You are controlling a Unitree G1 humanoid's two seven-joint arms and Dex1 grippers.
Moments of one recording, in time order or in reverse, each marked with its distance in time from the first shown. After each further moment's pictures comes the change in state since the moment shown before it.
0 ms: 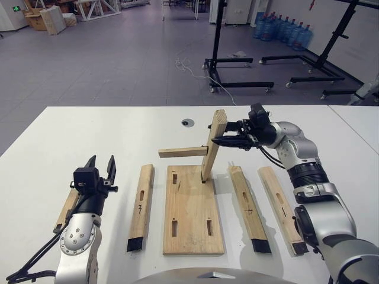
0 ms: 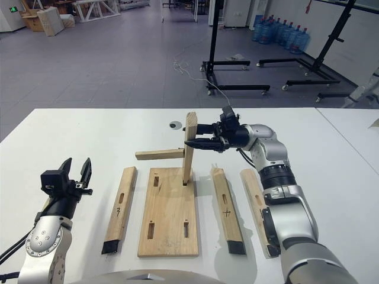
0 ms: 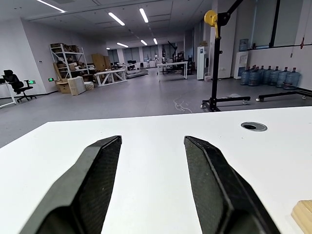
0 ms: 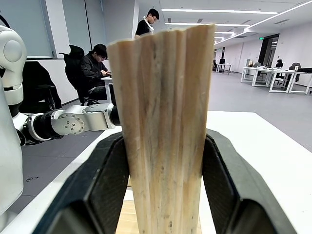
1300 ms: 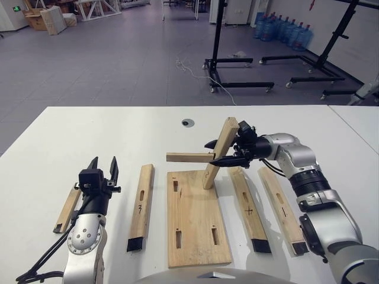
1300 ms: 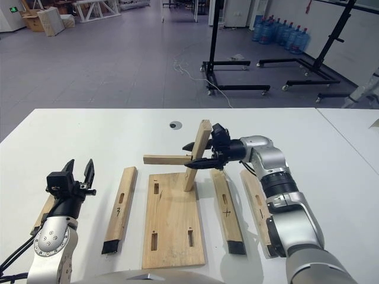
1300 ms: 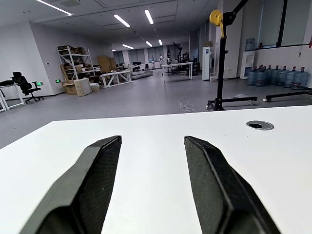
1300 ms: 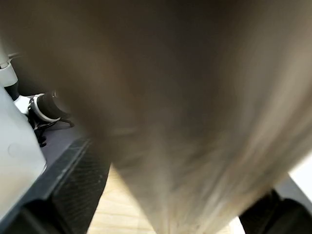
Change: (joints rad) left arm -0.007 -0.033 -0.028 0.061 0.054 -0.065 0.036; right arm 0.068 -0.037 0.063 -0.056 -0.120 0.137 -0.042
